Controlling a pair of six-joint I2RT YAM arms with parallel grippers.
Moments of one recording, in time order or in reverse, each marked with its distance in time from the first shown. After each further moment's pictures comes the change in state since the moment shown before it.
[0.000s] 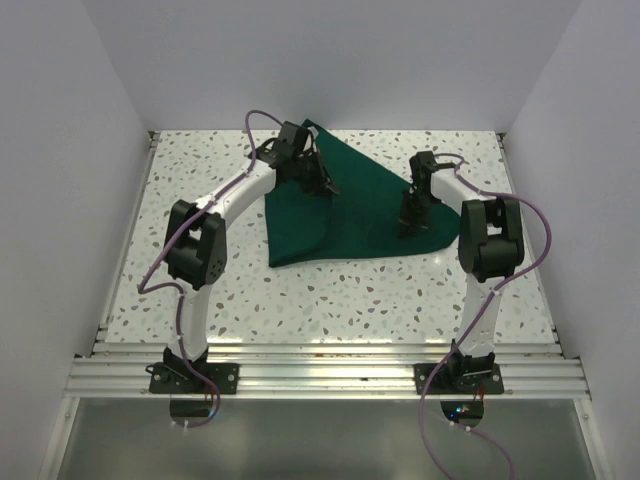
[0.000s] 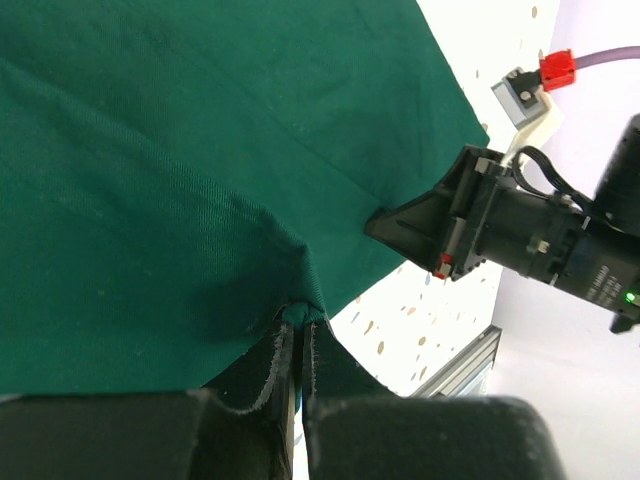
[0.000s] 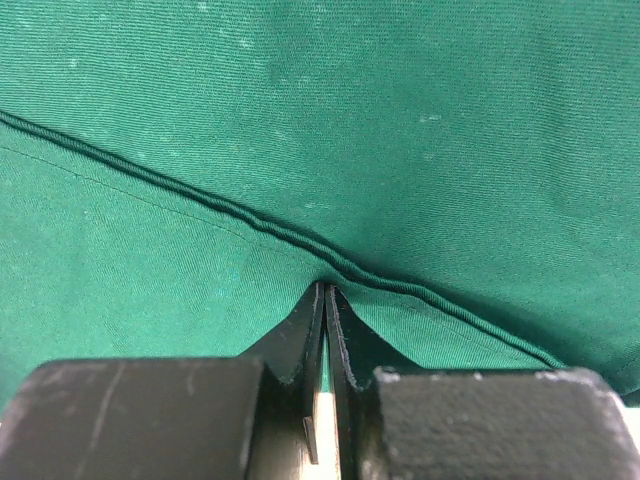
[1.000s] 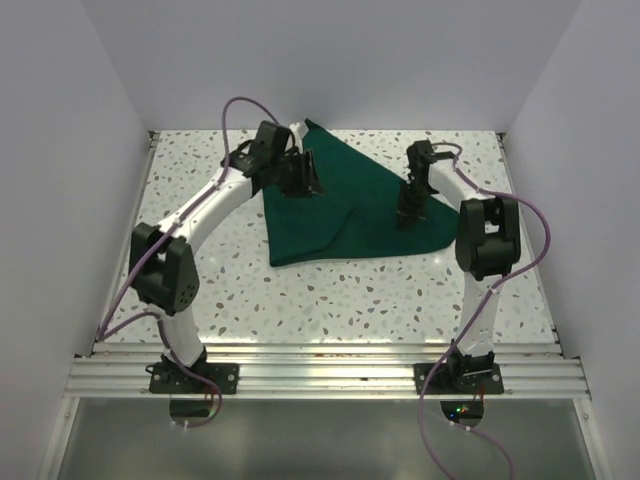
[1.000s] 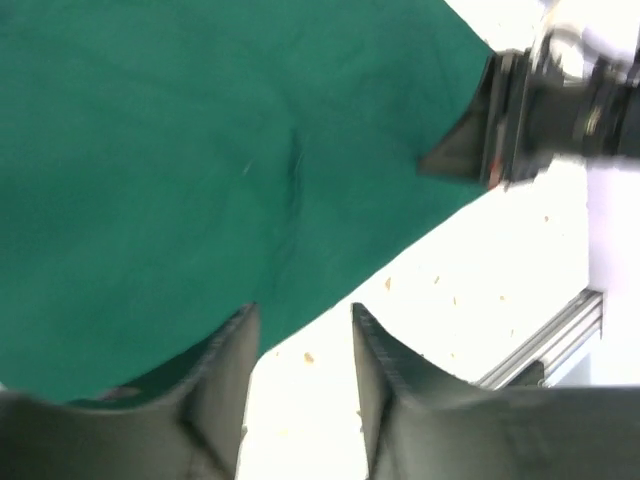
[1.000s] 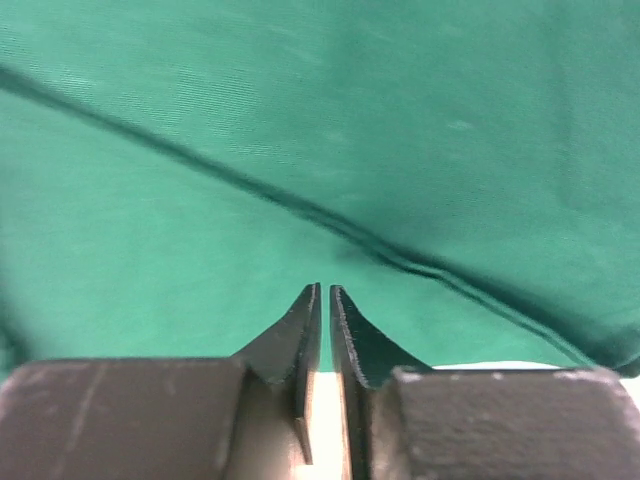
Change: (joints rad) left arm -0.001 -0.172 -0.092 -0.056 -0.074 0.246; right arm 0.011 0.018 0.098 -0.083 -0.001 -0.011
